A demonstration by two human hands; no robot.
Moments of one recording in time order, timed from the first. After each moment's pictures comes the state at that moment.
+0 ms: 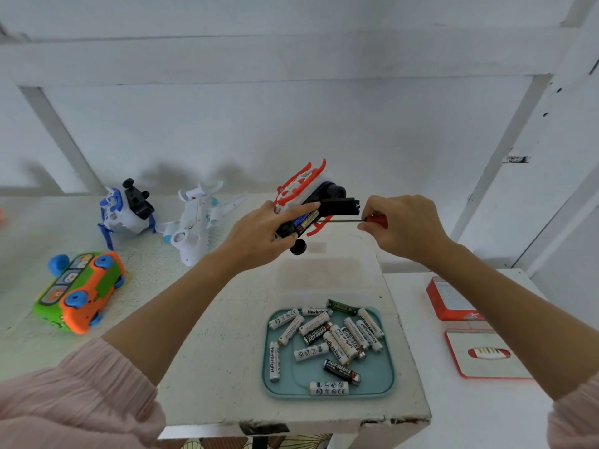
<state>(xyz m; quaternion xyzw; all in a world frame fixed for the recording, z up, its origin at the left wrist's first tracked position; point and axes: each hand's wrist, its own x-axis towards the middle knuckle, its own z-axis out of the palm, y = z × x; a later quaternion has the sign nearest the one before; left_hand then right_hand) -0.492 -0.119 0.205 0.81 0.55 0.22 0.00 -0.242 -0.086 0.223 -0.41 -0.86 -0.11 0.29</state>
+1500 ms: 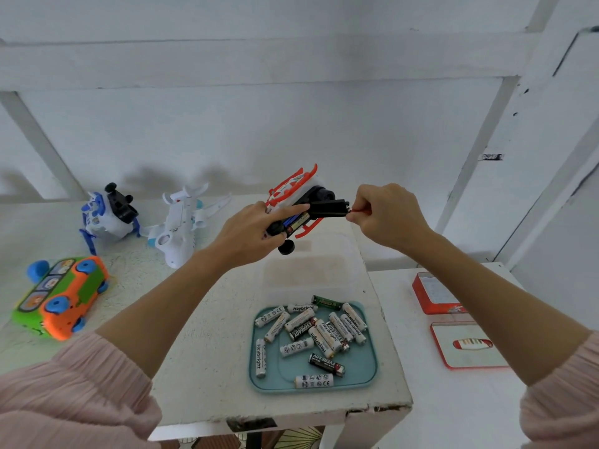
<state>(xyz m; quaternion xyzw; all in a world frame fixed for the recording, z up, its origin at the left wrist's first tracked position) -0.487 -0.111 0.200 0.82 0.55 0.19 0.01 -0.242 -0.100 0.244 -0.51 -0.82 0.00 0.26</state>
